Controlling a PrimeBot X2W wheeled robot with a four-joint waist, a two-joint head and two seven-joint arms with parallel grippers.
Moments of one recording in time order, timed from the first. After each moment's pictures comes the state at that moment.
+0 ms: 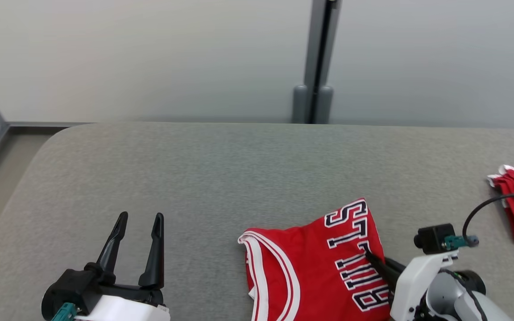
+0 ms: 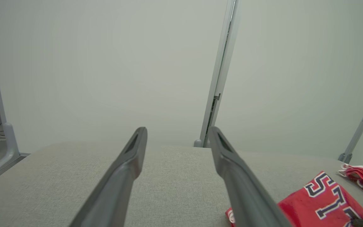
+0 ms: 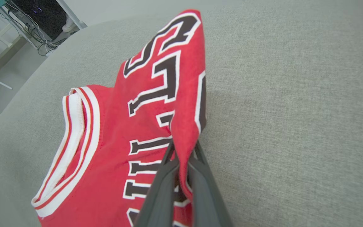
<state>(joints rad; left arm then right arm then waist) 0.03 0.05 -0.07 0.10 -0.27 -0.11 -0.26 -0.25 -0.24 0.44 0.49 0.68 0.13 0.22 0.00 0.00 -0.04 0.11</state>
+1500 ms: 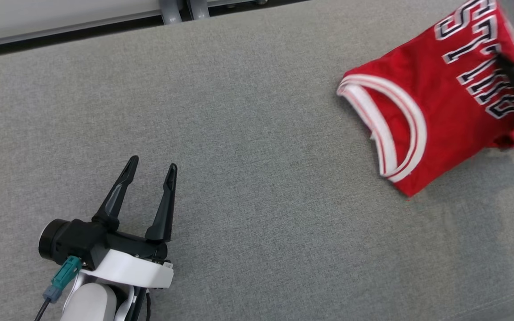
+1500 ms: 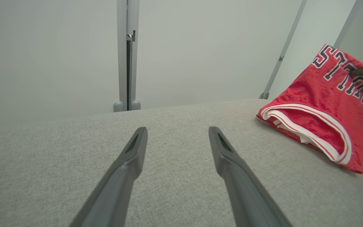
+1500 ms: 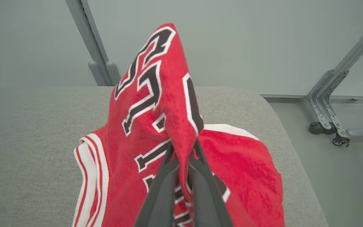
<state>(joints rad) -0.15 0.12 -0.17 0.08 -0.22 -0.13 -0.26 -0.86 -0.61 0.56 0.58 0.85 0.13 0.13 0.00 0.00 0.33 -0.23</state>
